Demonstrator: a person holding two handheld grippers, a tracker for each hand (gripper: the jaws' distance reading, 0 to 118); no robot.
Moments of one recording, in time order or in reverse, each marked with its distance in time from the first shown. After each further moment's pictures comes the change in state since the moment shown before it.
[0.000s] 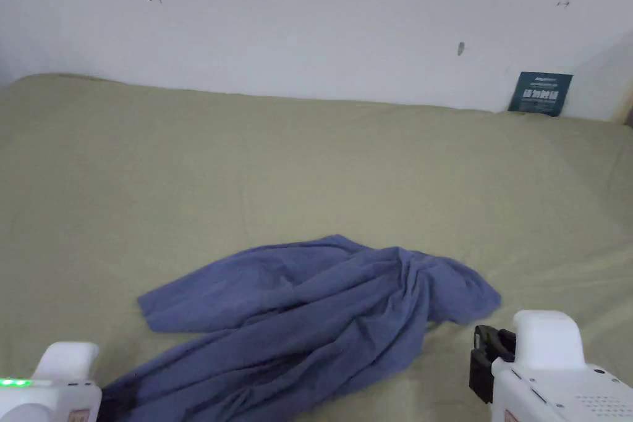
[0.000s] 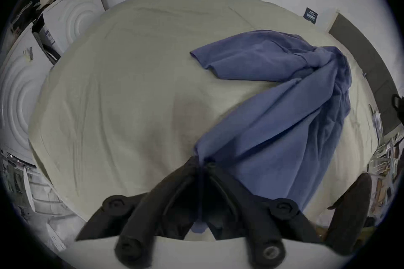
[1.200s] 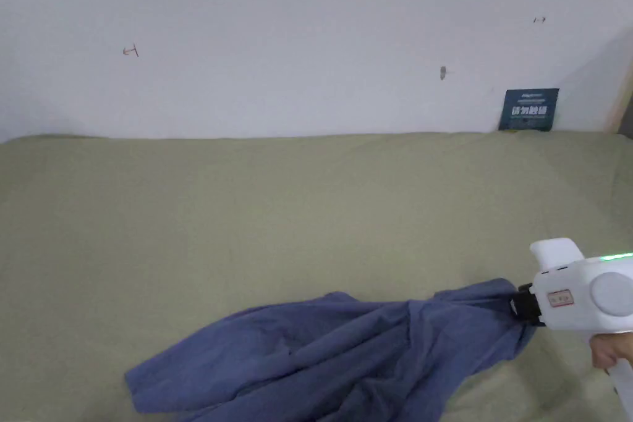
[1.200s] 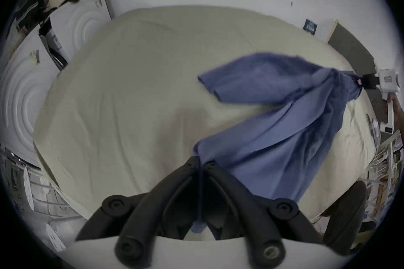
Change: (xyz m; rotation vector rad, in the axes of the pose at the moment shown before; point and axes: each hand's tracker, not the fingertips) left arm -0.009 0.021 0.053 0.095 -0.012 0.042; right arm 0.116 0.109 -0.149 -0.301 0.085 0.043
